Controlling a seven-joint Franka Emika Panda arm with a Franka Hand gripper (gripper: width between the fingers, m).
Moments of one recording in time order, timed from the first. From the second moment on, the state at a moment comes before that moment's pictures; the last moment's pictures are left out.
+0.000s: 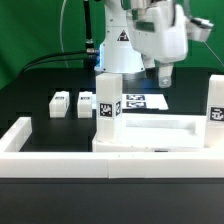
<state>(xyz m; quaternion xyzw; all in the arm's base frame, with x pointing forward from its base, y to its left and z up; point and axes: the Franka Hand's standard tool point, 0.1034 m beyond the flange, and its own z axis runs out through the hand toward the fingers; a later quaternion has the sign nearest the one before) 0.532 0.020 0.096 -0.72 0.69 0.03 0.06</state>
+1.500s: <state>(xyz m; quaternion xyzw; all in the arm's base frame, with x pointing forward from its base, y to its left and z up) 0.501 0.015 0.016 -0.65 0.75 0.07 0.00</state>
